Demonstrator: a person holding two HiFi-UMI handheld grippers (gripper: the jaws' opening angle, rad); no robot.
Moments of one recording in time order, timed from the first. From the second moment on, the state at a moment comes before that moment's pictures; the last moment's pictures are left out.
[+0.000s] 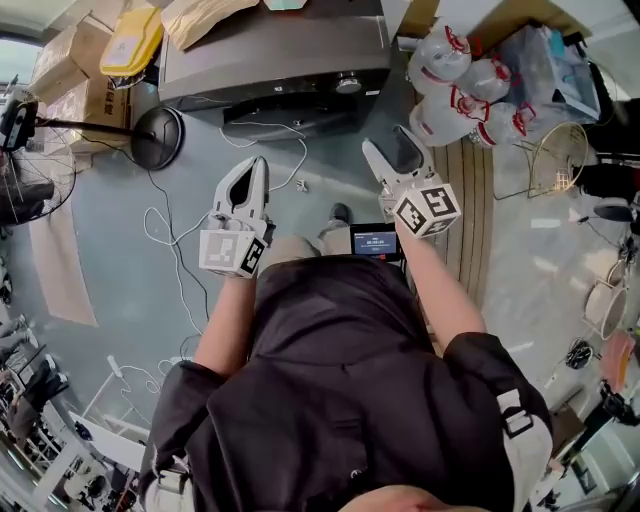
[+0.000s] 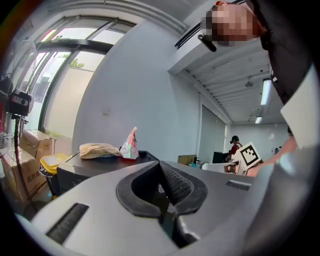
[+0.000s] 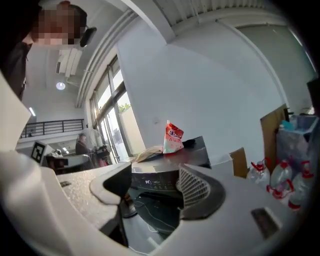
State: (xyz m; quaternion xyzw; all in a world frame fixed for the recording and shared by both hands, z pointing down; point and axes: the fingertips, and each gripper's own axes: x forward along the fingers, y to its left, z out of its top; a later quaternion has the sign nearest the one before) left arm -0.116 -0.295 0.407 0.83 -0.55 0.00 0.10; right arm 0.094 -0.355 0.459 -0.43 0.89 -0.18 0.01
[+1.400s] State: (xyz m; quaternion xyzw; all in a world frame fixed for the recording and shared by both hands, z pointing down) left arm -0.114 -0.343 0.490 0.84 -0.51 0.03 0.18; right arm 0.048 -0.507 0.649 -0.32 0.51 -0.68 0.41
